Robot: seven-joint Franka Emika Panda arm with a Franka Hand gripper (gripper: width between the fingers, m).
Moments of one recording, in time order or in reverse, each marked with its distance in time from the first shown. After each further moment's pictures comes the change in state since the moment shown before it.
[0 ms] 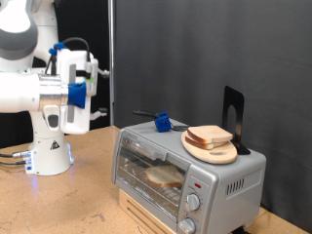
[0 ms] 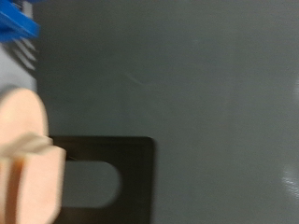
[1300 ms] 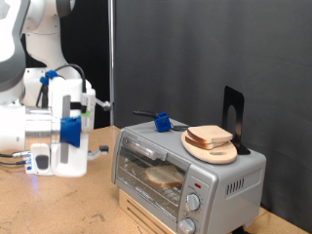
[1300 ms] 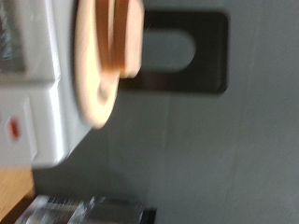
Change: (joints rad) arm 0.002 0.387 0.017 0.326 0.129 0.124 -0.092
